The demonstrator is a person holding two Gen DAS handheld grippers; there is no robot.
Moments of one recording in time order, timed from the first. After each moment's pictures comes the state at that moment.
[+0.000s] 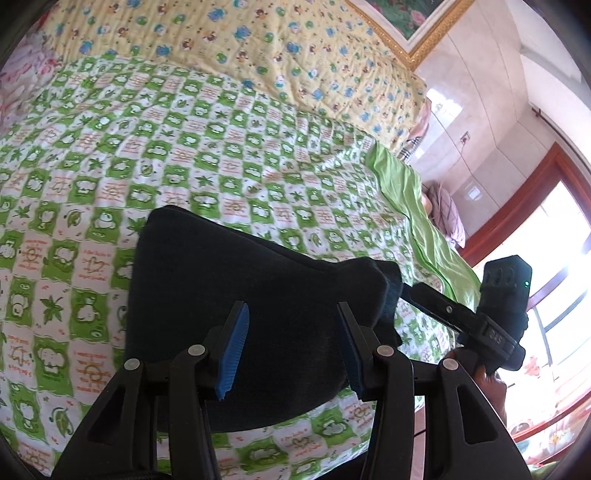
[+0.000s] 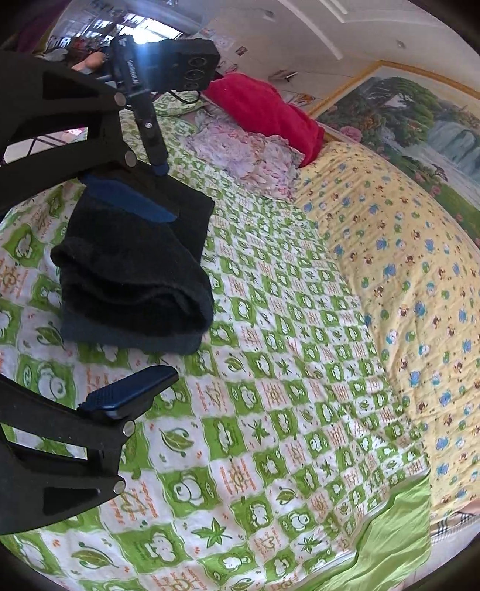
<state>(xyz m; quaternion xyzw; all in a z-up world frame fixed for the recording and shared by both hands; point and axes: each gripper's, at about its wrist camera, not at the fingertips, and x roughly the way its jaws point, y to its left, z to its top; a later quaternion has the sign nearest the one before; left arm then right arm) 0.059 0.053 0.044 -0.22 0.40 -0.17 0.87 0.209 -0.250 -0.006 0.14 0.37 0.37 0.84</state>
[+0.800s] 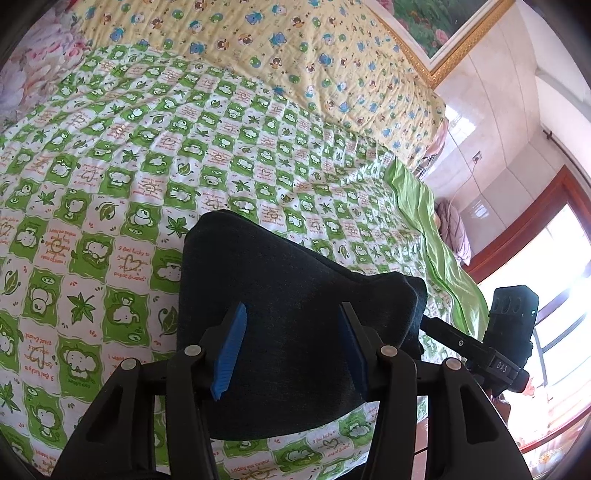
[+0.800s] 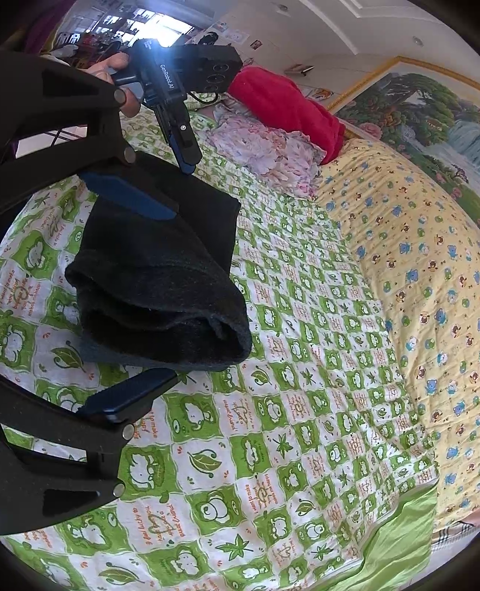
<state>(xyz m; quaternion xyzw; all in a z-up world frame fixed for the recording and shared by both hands) 0.058 0.087 0.034 -0.25 0.39 -0.15 0.87 0.194 -0.232 -0.014 0.12 0.39 0.37 0.83</state>
